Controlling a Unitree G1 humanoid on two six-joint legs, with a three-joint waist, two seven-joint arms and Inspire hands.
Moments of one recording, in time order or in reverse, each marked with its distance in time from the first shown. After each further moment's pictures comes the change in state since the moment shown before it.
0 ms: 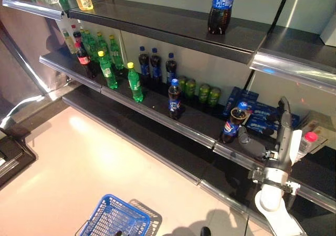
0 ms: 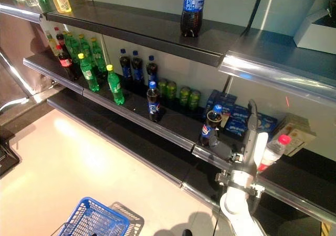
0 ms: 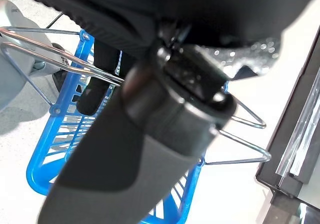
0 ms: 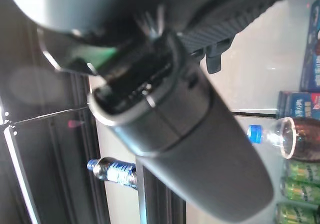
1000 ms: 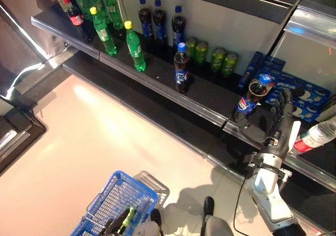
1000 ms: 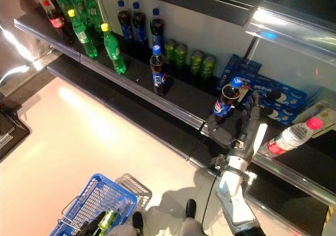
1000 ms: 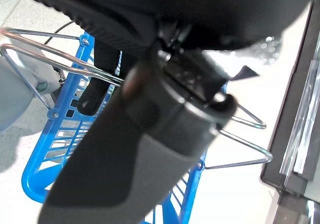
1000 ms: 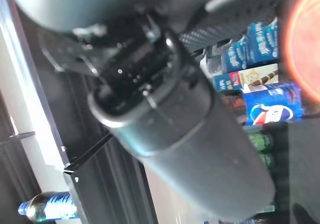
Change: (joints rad) left arm -0.125 -0.001 -0.110 -0.010 -0.049 -0.052 -0.008; right arm -0.167 0.044 0.036 0.013 0.212 0.023 -0.039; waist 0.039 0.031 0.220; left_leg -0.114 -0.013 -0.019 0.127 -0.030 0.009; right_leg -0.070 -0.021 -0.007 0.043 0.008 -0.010
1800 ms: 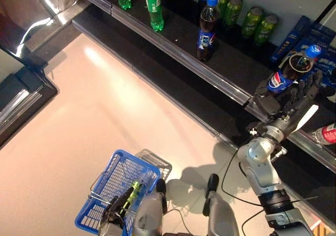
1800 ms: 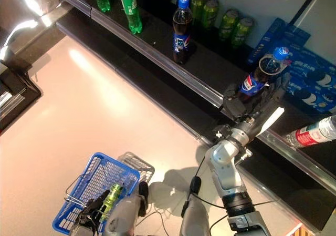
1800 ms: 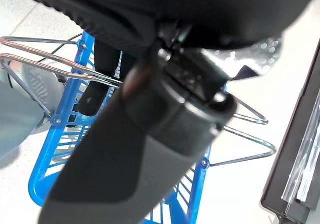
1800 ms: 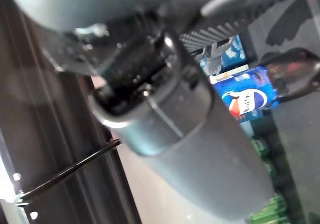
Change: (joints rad) left arm -0.112 0.015 -0.003 -0.086 -0.021 0.047 0.001; right arm -0.312 0.075 -0.047 0.129 0.098 0.013 -0.230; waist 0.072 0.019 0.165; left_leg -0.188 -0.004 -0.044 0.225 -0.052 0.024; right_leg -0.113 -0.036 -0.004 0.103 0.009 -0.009
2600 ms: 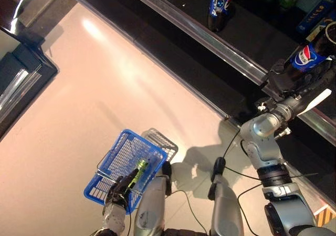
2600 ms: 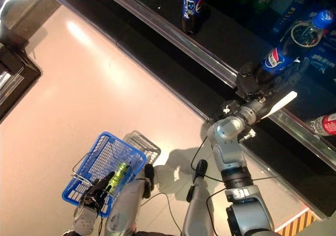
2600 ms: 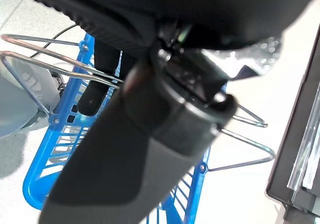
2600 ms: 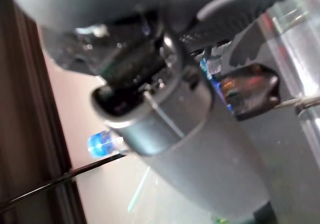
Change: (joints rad) left arm -0.093 0.020 -0.044 -0.069 -0.026 0.018 0.001; right arm -0.265 -0.007 -0.070 0.160 0.081 0.030 -0.069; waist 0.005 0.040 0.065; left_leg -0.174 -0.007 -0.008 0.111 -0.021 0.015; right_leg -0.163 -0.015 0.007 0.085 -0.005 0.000
